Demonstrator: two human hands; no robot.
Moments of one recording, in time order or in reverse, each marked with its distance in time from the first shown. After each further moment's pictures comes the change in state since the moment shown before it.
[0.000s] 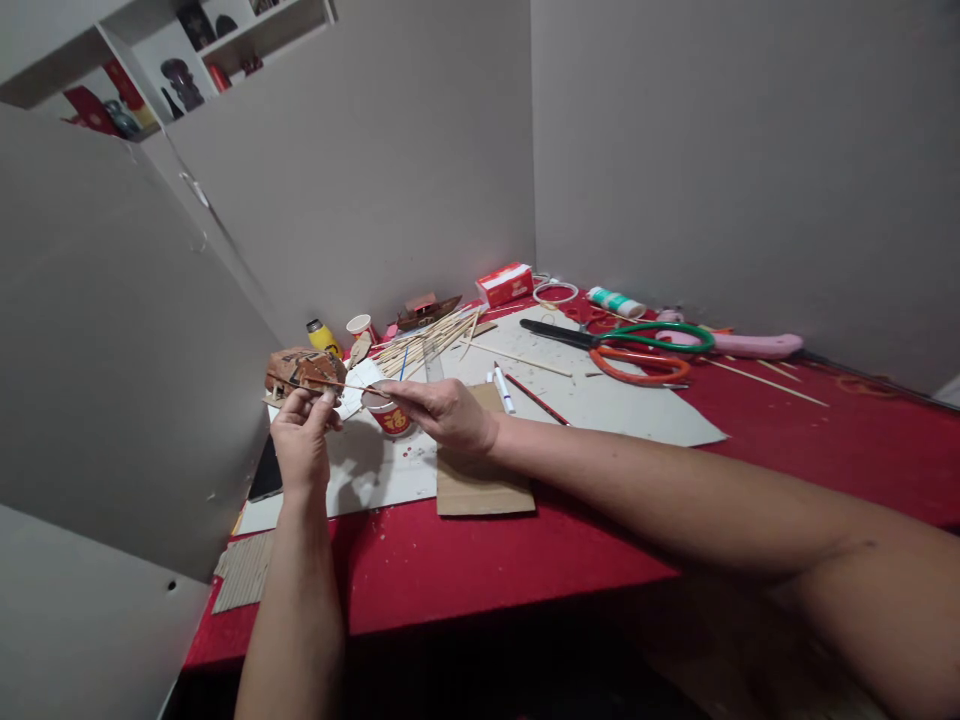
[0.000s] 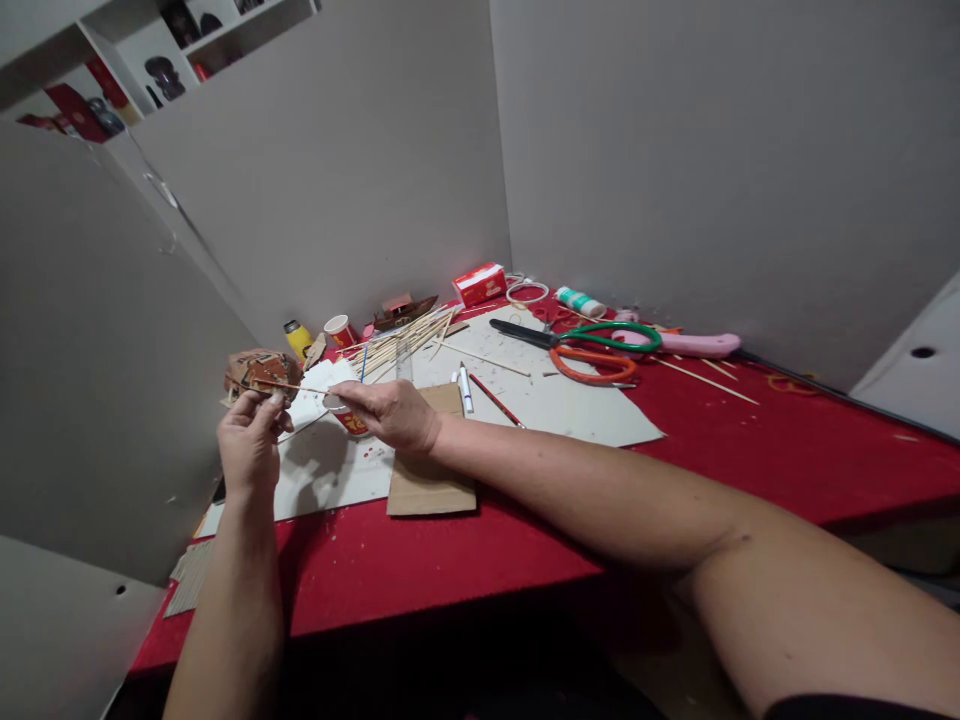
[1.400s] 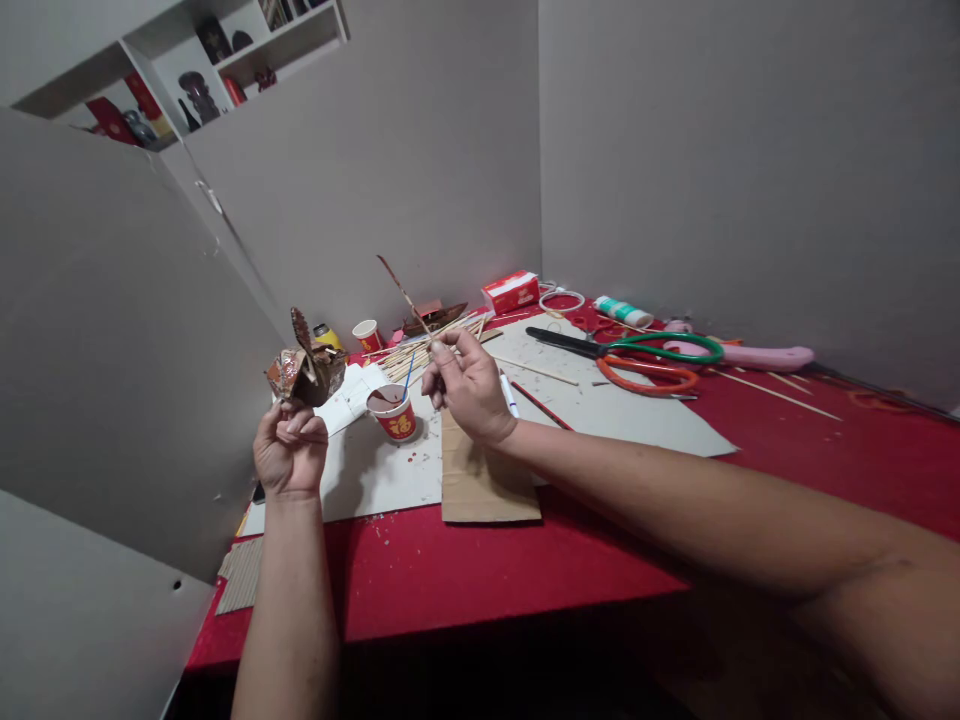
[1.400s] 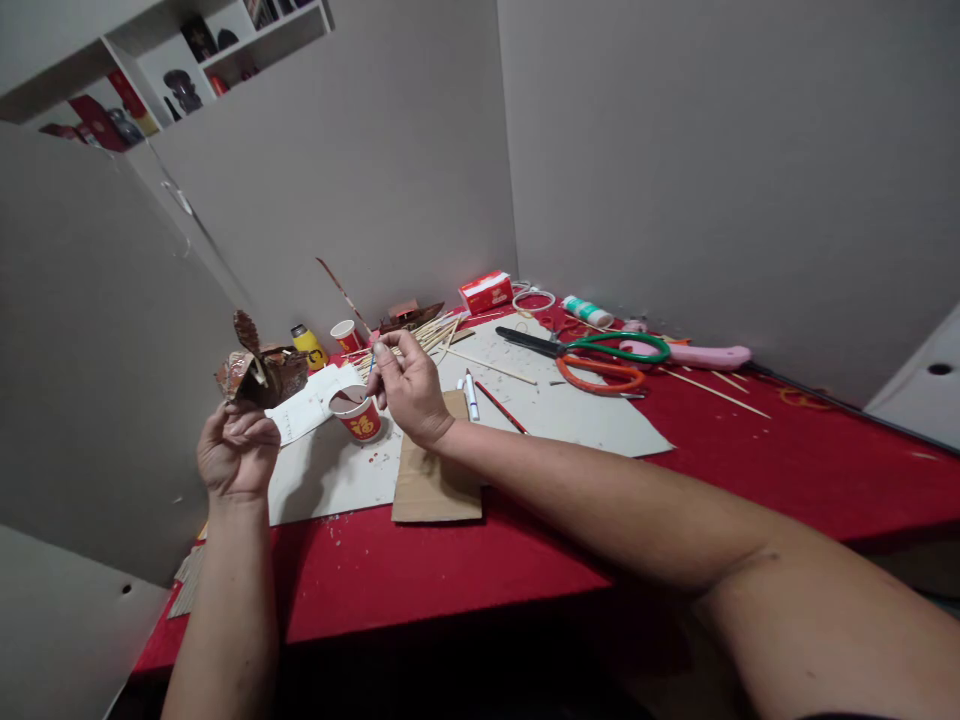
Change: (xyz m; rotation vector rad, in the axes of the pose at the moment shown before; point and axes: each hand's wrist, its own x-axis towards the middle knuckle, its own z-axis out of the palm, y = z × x) left_hand 0.010 0.017 -0.028 -0.809 -0.077 -0.278; right_hand 0.032 -0.033 -0.018 0.730 0.504 0.515
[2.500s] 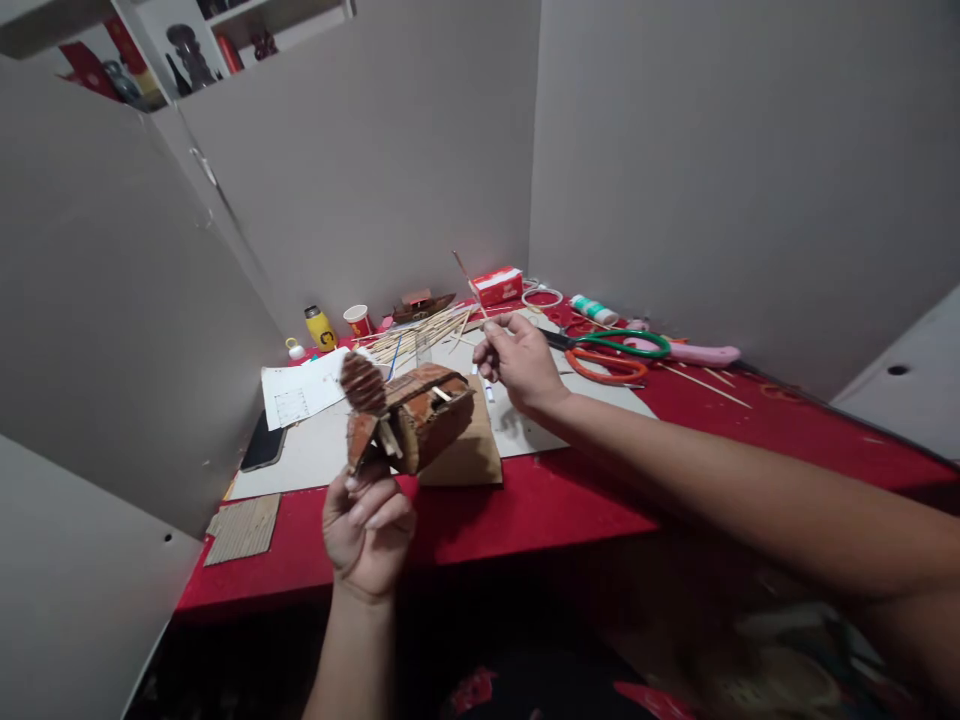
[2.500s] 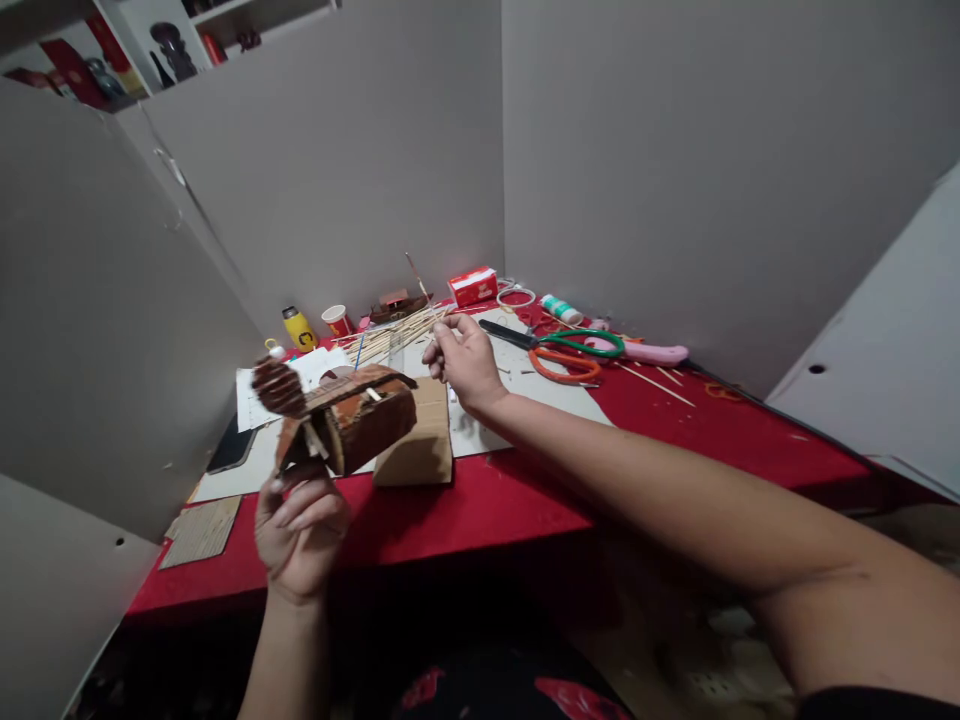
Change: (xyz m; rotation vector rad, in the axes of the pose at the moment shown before) left_hand -0.144 -0.066 0.044 -0.390 0.067 -0.274; right_hand 0.002 -0.016 -0.081 -0.135 0.112 0.192
